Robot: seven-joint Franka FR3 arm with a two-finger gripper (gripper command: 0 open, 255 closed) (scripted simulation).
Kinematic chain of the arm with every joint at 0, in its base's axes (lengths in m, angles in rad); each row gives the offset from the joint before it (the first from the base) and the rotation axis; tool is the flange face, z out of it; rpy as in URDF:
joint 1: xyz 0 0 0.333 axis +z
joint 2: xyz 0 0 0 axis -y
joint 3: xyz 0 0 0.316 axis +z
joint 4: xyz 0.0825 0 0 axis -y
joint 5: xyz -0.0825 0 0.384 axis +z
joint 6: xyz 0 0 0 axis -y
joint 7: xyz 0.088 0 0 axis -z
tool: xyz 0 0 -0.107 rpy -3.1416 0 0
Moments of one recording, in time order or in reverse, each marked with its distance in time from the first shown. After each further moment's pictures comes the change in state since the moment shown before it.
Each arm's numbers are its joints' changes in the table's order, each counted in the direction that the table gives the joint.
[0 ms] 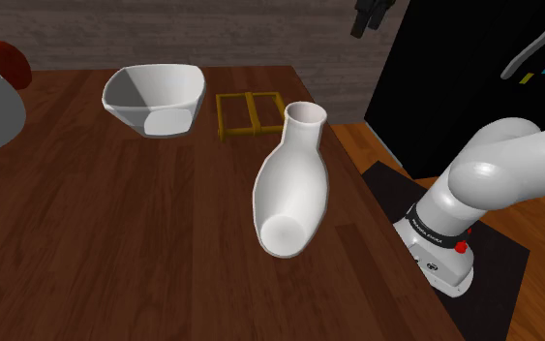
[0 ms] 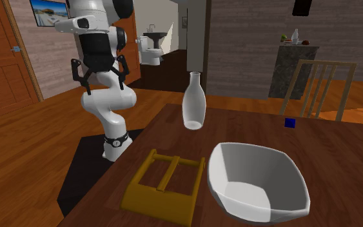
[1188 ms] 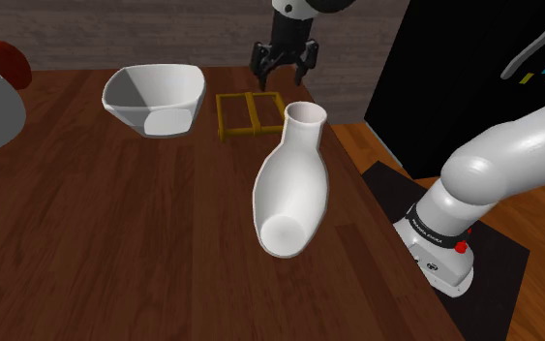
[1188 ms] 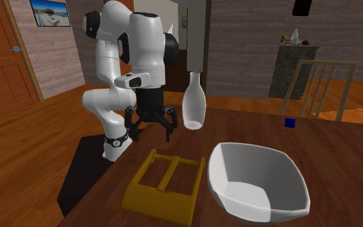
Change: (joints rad) arm -0.146 -0.354 0.421 -0.041 0.051 0.446 0.701
